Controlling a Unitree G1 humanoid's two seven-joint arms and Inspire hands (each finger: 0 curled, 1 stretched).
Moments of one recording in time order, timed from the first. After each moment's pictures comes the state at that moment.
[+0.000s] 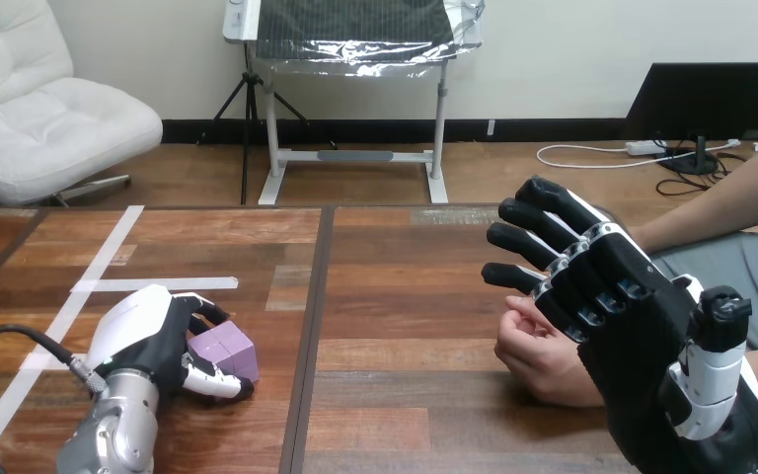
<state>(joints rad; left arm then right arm) -0.21 0.39 -0.20 0.39 0.60 0.25 0.02 0.40 -0.20 -0.04 -0.43 0.51 -0.21 0.53</state>
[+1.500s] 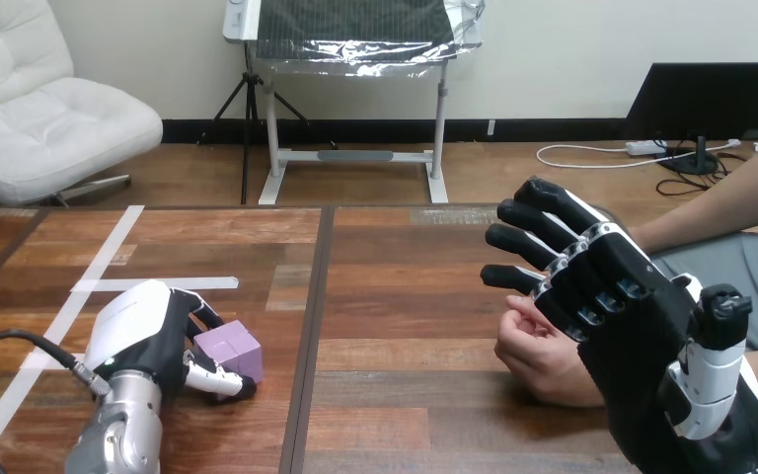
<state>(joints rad) -0.22 0.39 -0.22 0.43 0.60 0.21 0.12 0.40 -0.20 -0.04 -0.43 0.50 -0.22 0.53</state>
